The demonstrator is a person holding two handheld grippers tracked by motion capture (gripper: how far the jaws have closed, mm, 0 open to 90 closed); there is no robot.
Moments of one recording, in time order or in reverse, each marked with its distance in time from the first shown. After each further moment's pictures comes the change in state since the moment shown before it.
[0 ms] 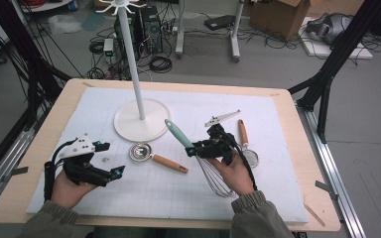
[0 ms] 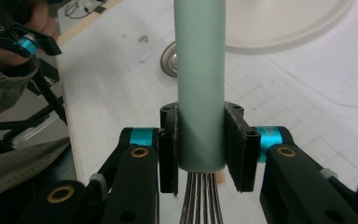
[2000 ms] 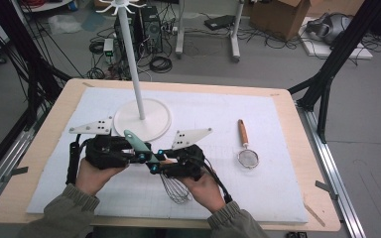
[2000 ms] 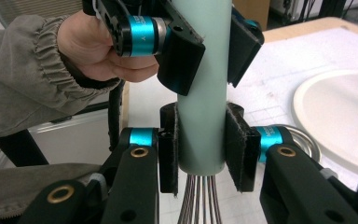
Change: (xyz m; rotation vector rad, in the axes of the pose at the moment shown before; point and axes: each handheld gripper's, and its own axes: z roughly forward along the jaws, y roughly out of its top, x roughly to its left) left arm -0.019 0.065 0.025 -0.147 -0.469 -0.090; right arm 0.085 0.011 0.043 -0.211 0.170 -0.329
